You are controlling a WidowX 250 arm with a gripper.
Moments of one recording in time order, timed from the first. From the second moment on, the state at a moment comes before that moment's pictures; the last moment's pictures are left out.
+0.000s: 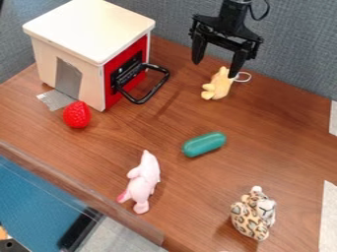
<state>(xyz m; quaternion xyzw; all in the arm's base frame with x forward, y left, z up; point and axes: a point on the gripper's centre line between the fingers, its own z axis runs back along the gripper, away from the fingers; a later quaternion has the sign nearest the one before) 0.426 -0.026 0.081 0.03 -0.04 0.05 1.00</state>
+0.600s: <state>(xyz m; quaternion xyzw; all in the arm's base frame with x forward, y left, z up) 0.365 -0.049 0.052 0.02 -0.02 -0.02 1.00</state>
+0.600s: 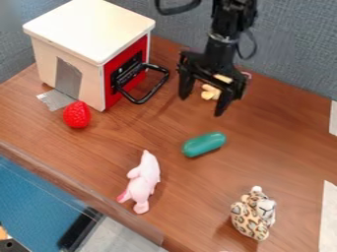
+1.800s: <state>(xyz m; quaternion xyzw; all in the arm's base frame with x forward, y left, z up) 0.349 -0.064 -0.011 0.06 0.02 -0.07 1.00</state>
